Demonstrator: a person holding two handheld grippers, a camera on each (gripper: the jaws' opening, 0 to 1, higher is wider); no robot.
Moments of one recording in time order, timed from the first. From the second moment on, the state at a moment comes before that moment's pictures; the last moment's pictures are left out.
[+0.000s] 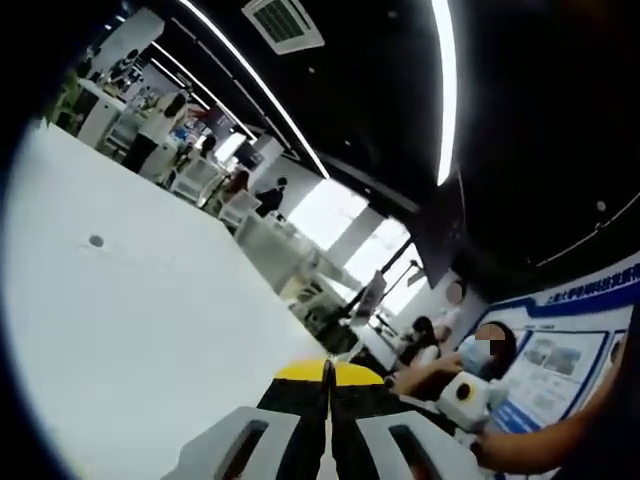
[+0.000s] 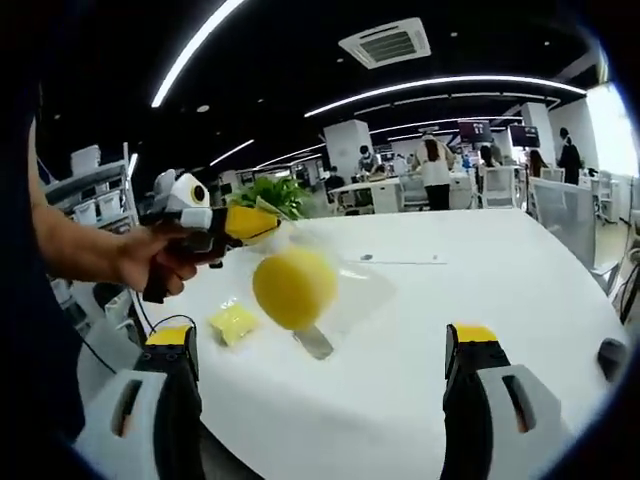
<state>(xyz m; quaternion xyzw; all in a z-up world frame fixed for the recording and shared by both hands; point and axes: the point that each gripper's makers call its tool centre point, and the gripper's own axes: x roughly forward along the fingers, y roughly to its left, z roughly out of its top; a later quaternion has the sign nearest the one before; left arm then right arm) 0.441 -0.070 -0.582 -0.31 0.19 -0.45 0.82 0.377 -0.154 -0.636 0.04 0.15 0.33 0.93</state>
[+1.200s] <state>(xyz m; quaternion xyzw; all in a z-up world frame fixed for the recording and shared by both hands) 0.476 -0.035 -0.681 -0.36 0.26 -0.33 0.83 0.357 -0.160 -0.682 0.06 0.21 0.30 0.93</state>
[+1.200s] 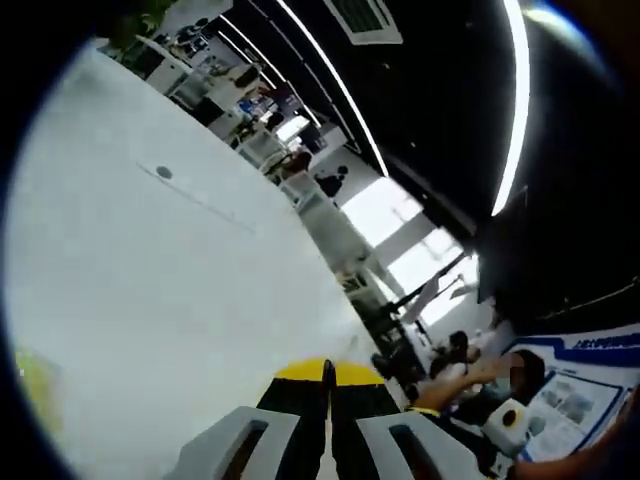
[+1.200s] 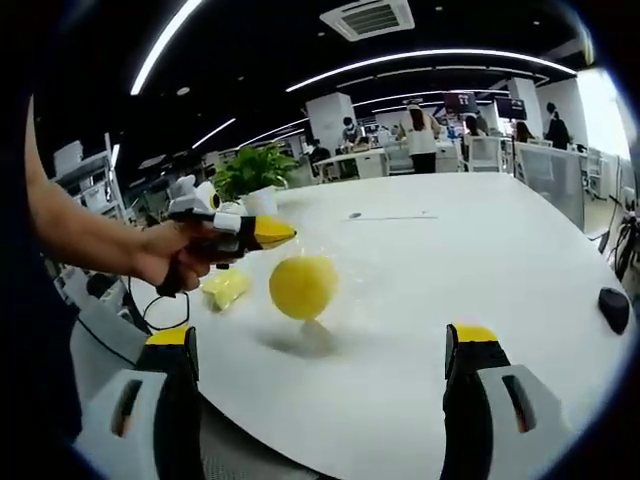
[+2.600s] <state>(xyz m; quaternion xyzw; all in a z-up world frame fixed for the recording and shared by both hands) 0.494 -0.008 -0.783 -0.28 0.33 -0.24 0.87 0.352 -0.168 -0.698 0.09 0.24 0.29 0.92</state>
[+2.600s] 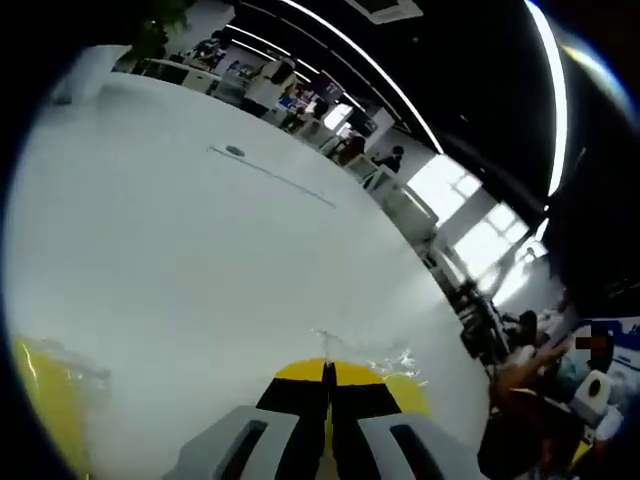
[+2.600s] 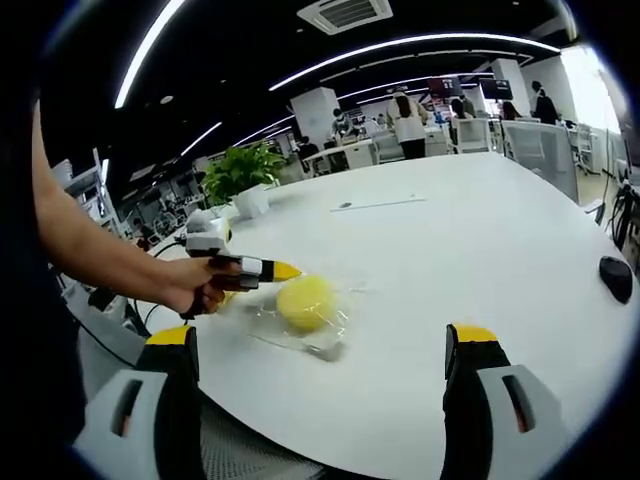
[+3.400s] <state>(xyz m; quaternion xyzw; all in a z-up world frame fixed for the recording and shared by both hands) 0.505 0.000 -0.762 -0.18 0.28 -0.28 0.90 0.359 -0.158 -0.687 0.08 0.23 0.31 0.92</state>
